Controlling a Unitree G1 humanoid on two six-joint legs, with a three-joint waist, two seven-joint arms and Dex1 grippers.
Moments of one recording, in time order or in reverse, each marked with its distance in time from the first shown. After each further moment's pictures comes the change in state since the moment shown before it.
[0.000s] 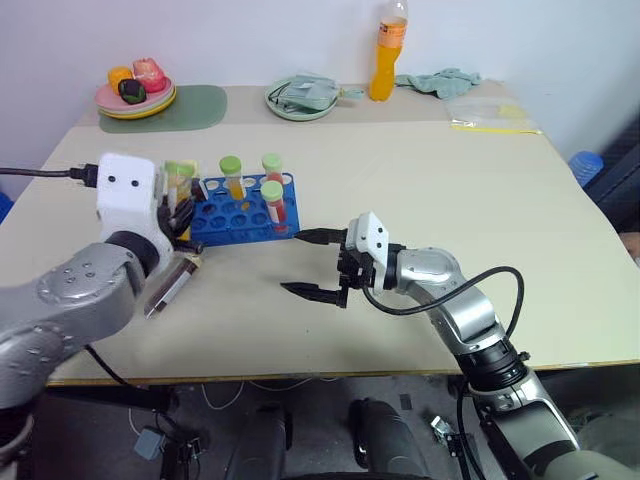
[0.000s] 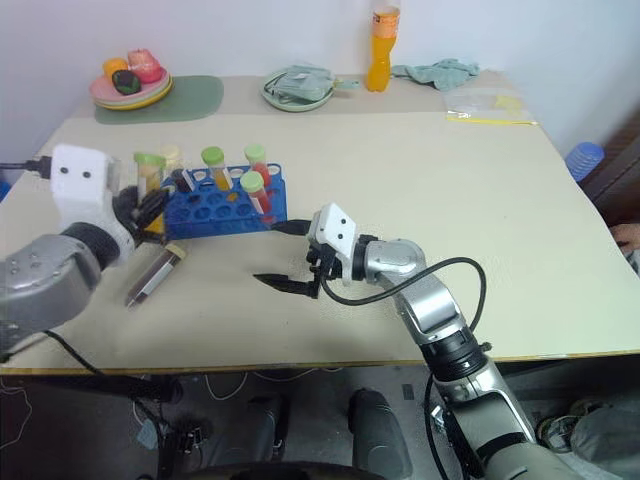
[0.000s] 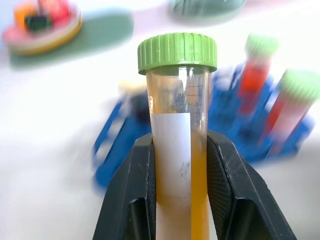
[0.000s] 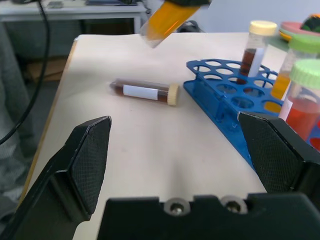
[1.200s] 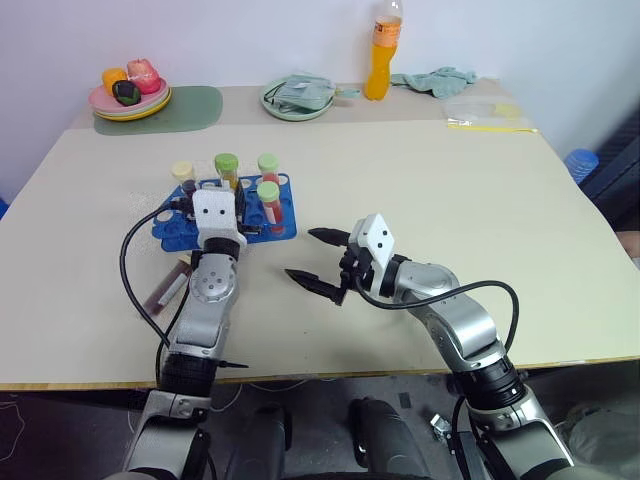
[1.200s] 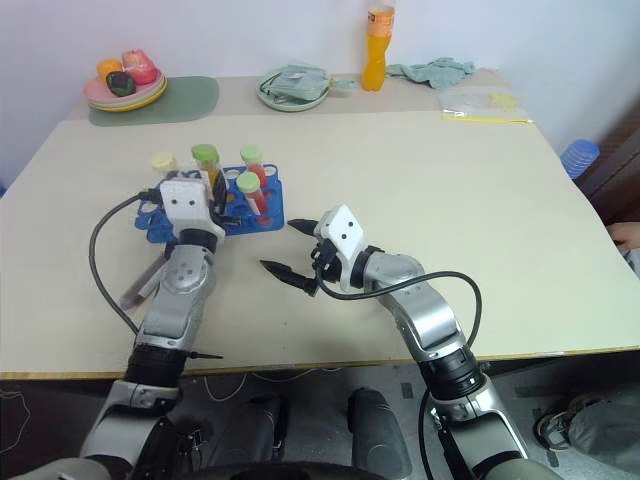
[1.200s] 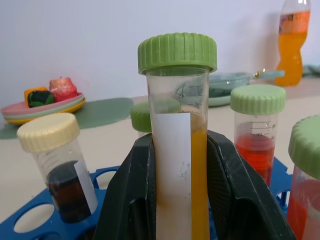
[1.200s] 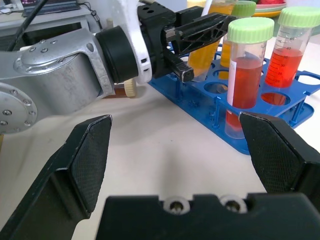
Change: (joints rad) left arm -0.115 -0.712 -0.121 0.791 0.985 -0.868 -0.380; right arm 0.083 0.026 -0.028 -0.086 0.005 0.103 -0.178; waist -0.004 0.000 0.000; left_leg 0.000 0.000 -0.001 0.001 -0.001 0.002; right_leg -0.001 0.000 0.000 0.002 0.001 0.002
